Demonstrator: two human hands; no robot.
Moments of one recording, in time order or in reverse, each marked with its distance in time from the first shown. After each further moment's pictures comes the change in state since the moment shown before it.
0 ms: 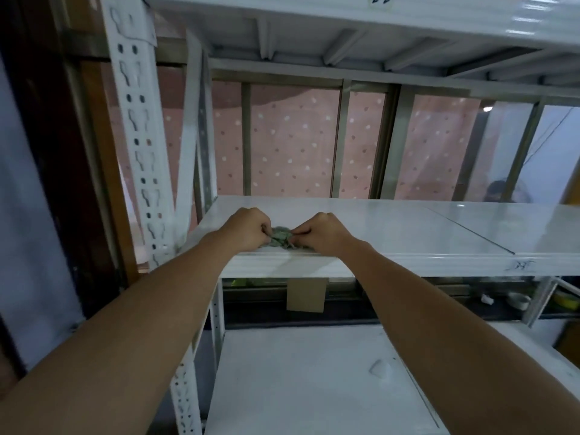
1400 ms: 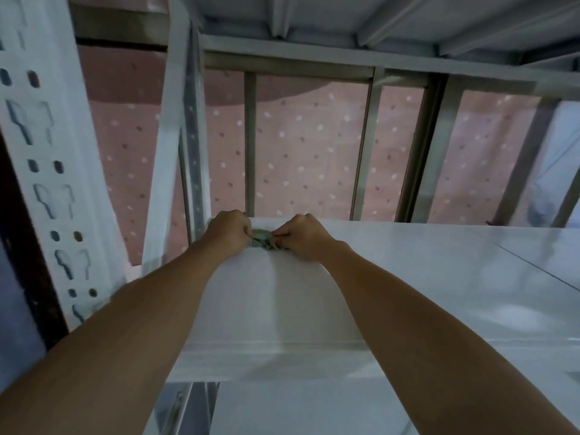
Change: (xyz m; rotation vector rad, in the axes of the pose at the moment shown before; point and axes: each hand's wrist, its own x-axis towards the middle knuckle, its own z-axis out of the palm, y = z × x) left_hand 0.152 -0.099 0.004 0.006 0.127 -0.175; right_hand 0.195 0.029 0.056 -0.099 -0.049 -0.082
